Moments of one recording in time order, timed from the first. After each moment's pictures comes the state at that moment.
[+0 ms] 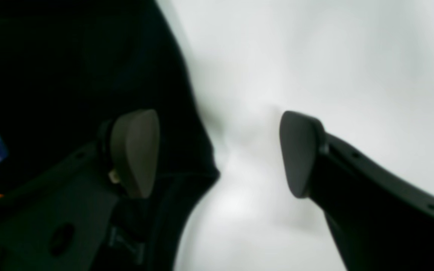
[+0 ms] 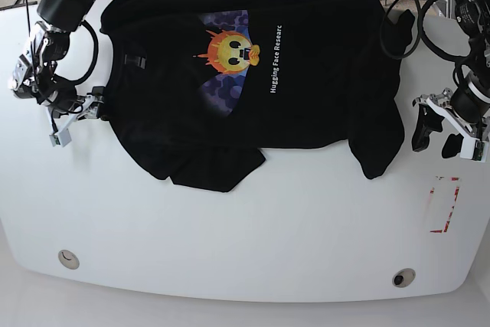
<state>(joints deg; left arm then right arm) 9.0 -25.4 -28.6 111.8 -40.3 -25.7 55.3 6.0 21.5 32.3 68.8 34.2 40.1 -65.2</state>
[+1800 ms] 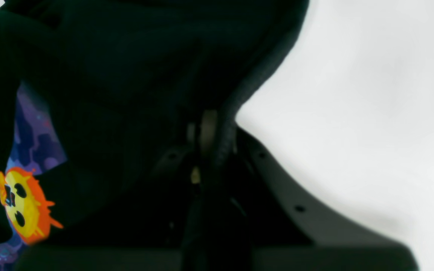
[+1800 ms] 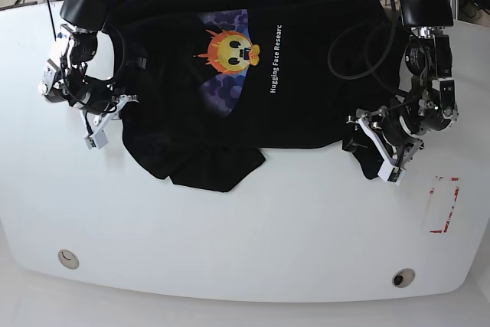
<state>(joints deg) -6.8 -17.4 -6.6 88.3 -29.6 -25.5 55.5 6.0 15.6 26.3 69.2 35.2 40.3 -63.8</state>
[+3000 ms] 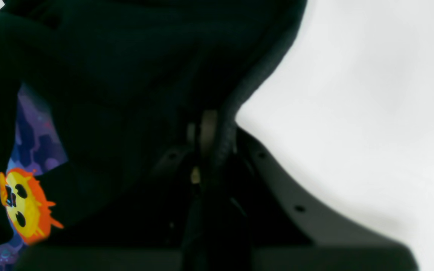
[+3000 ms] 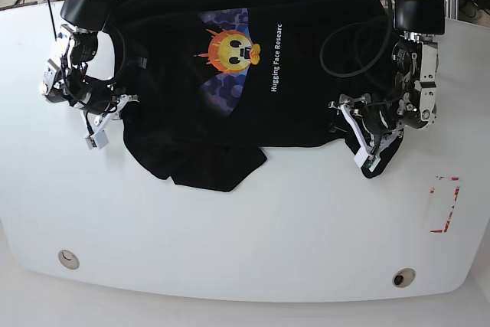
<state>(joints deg) -7.7 -17.8 1.7 79.7 -29.9 -25.5 54.7 6.0 15.5 26.3 69.2 35.2 40.4 -63.7</state>
